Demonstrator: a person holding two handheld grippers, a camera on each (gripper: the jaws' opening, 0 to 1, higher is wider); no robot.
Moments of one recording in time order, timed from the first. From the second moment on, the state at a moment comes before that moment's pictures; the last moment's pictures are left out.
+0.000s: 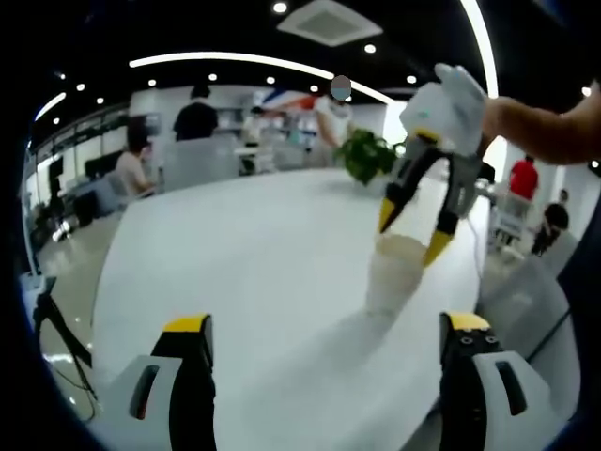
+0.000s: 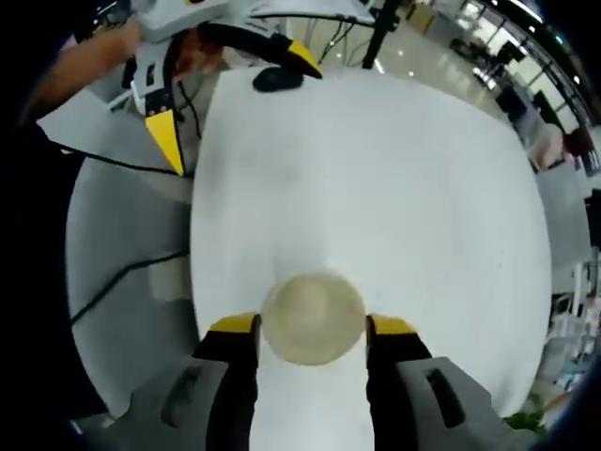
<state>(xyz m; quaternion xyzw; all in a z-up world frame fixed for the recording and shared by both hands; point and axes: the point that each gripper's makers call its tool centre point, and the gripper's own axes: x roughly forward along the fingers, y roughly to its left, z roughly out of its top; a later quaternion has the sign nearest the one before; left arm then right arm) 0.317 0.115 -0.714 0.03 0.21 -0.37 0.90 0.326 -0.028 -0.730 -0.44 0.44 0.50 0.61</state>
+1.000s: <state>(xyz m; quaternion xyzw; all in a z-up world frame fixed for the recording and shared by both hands) 0.322 0.117 -0.692 0.03 0.15 -0.35 0.92 0.331 -0.083 -0.691 -0.17 0.22 0.49 0.83</state>
